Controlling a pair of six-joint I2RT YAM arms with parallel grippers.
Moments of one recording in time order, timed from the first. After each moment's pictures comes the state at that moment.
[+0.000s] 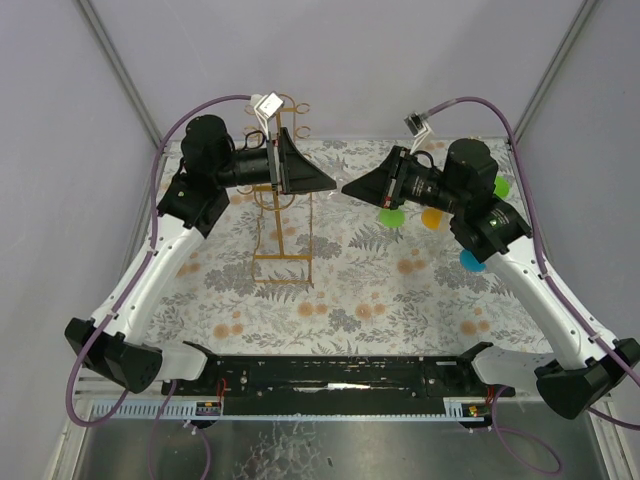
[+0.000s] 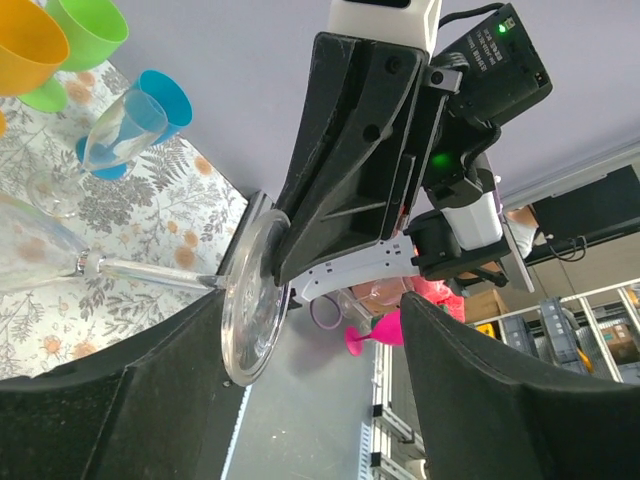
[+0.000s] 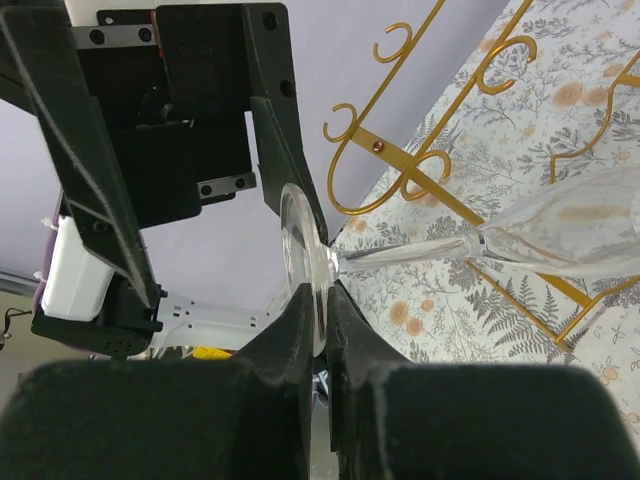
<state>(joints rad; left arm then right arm) -0.40 1.33 1.49 -0.15 0.99 -0.92 0.53 1.19 1.36 -0.26 -0.57 0.79</state>
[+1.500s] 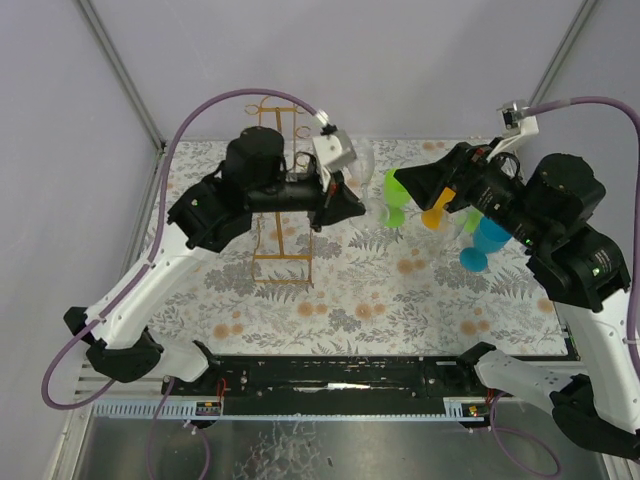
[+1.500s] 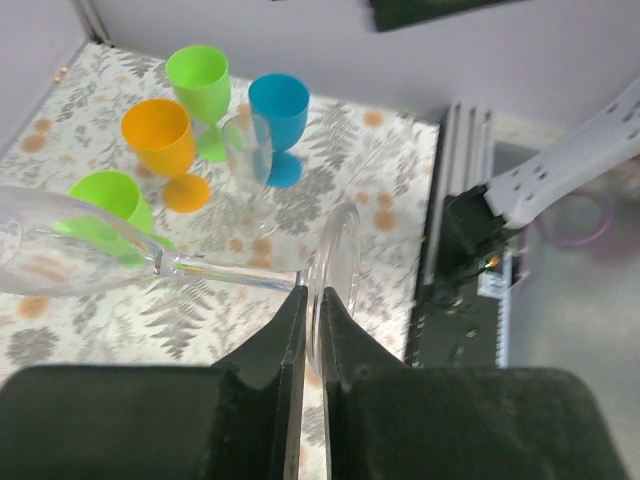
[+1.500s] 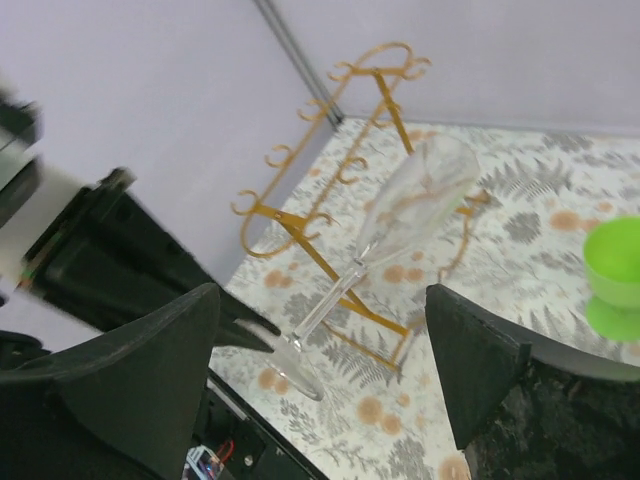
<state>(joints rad) -0.77 1.40 1.82 -0.65 0.58 -0.02 0.55 1.03 1.66 -0.66 -0.15 0.49</state>
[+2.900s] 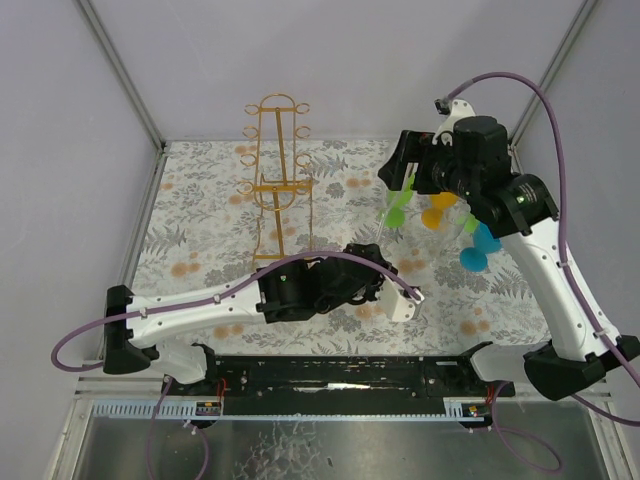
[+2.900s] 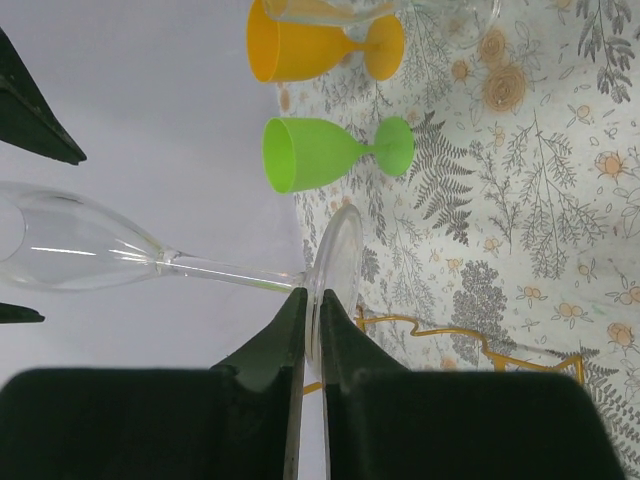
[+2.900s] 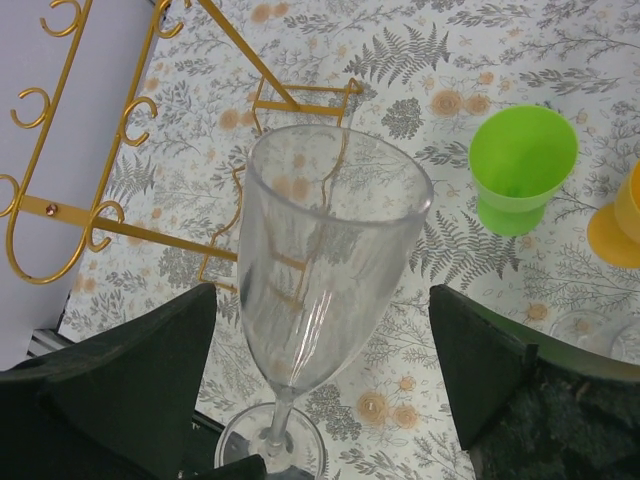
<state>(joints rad) -1.31 1.43 1.39 -0.47 -0.37 1.03 0.47 1.29 1.70 -0.85 -0.03 0.42</state>
